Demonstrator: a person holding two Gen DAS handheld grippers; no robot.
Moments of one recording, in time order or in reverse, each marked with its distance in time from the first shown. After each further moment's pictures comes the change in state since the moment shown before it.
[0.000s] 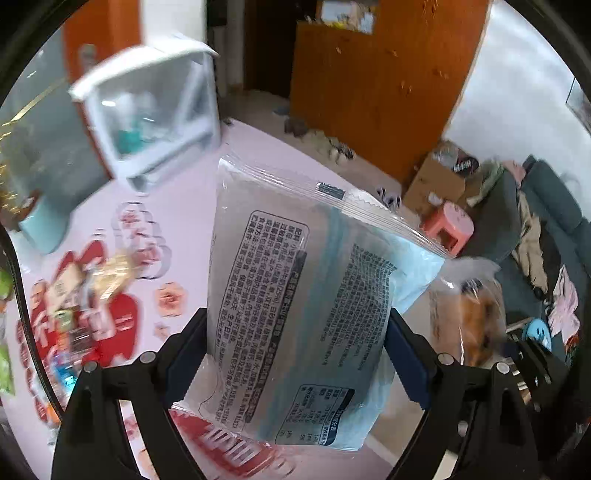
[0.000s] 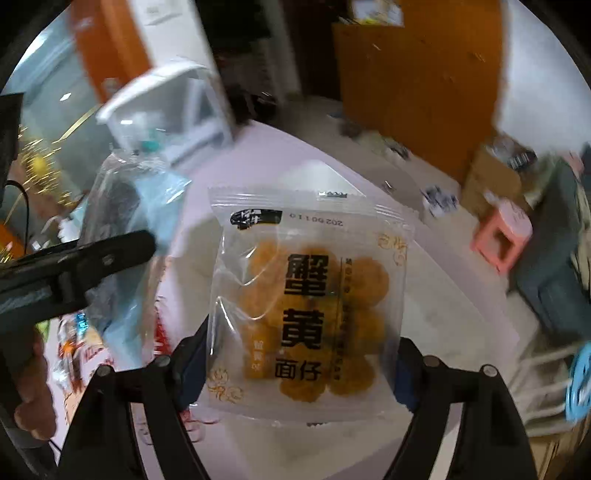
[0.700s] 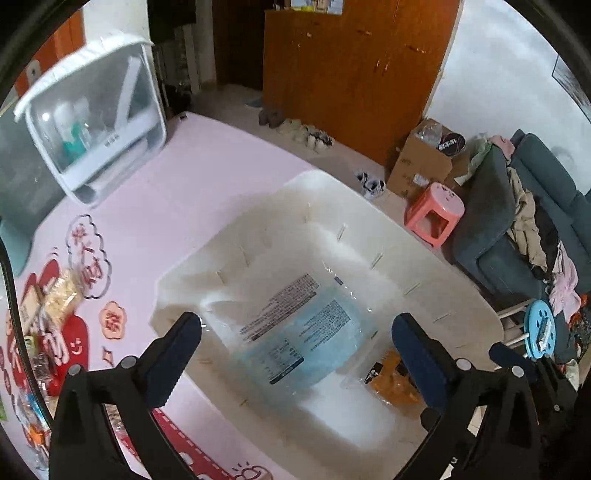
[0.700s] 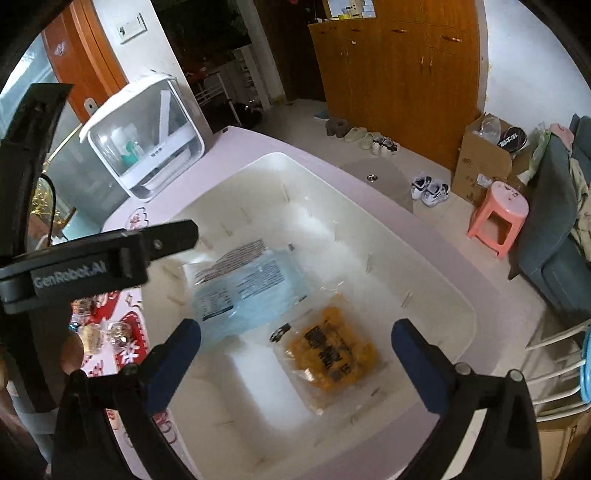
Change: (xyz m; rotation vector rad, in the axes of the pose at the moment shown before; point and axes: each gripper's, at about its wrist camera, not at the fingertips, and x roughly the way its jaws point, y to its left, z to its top) left arm 0.037 -0.070 0.005 0.074 0.005 -0.025; right arm 0.007 -0.036 -0.014 0.062 -0.051 0.034
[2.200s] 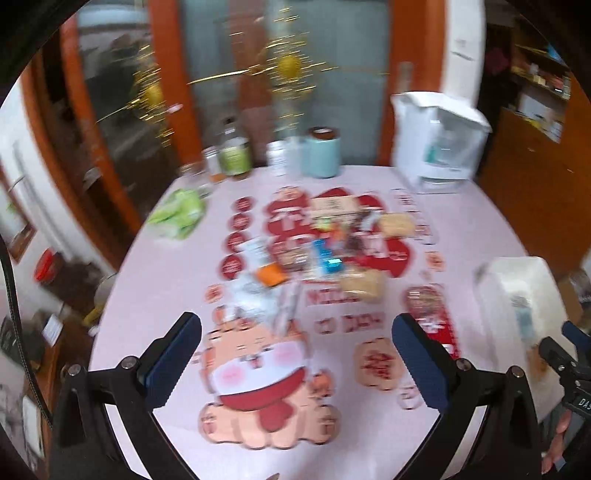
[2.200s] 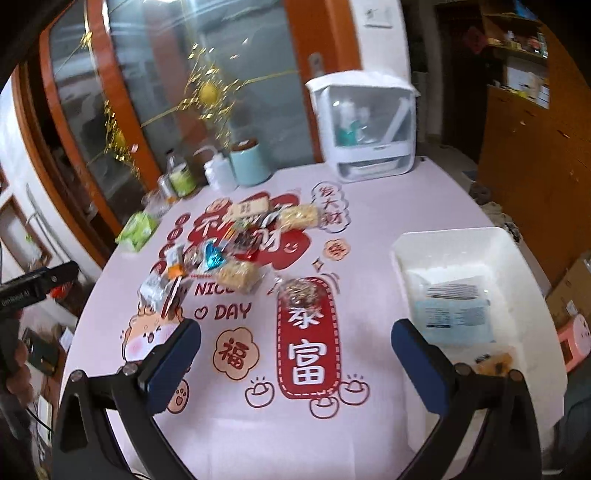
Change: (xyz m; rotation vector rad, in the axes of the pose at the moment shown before) left arm -0.310 0.235 -0.279 -0.653 -0.172 0.601; right arm -0.069 0.221 -0.062 -0.547 -0.020 0.333
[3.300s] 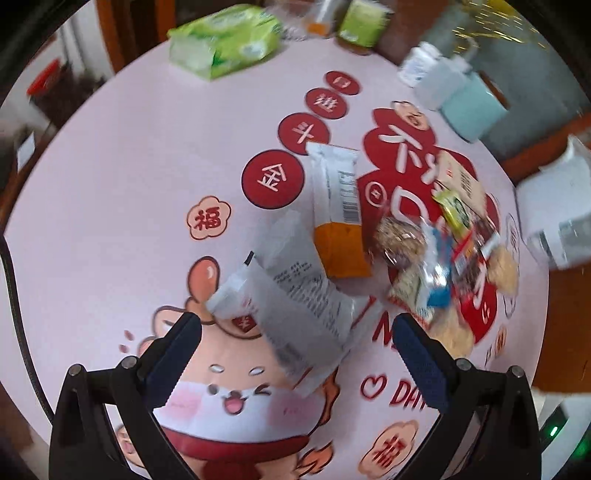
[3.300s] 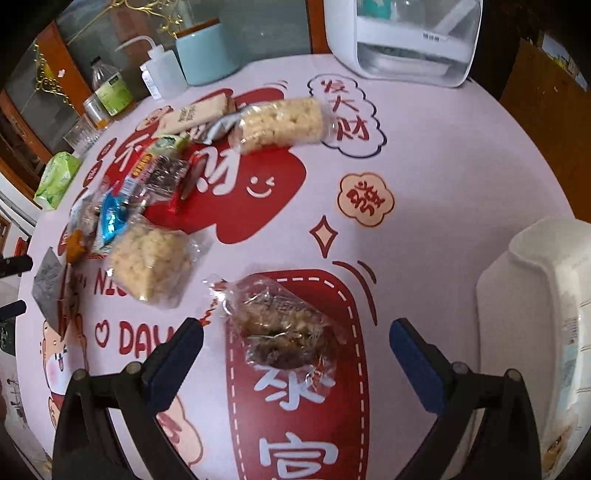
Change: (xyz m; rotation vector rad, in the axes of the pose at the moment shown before) left arm 0.264 0.090 0.005 -0.574 0.442 -0.042; right arm 0.255 -0.017 0.027 -0.003 0.358 -0.079
